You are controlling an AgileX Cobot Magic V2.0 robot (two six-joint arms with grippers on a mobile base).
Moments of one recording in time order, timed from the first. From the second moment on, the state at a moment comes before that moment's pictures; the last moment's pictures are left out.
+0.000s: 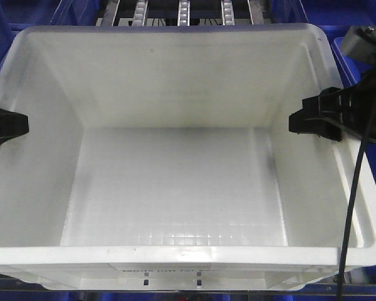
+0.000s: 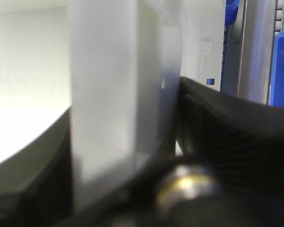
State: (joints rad) left arm -0.22 0.97 -1.00 -0.24 0.78 -0.10; right arm 0.15 1.18 -1.14 0.47 0.94 -0.19
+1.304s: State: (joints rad) left arm -0.22 0.97 -1.00 -0.24 0.78 -0.10; right arm 0.15 1.18 -1.14 0.47 0.94 -0.19
